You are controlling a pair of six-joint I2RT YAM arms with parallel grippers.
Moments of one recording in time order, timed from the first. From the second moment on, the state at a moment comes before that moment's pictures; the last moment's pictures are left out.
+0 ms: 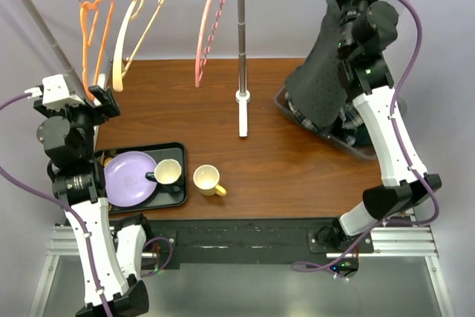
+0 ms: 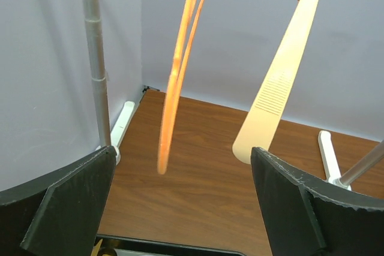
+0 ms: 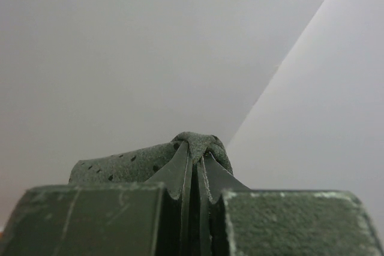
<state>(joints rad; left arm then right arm) 0.34 0.71 1.05 -0.29 0.11 -0.16 0.31 1.55 1.92 0.09 0.45 -0.72</state>
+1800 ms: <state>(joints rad) 0.19 0.75 0.94 -0.27 -0.28 -0.15 0.03 1.87 1.37 -0.25 0.34 0.10</state>
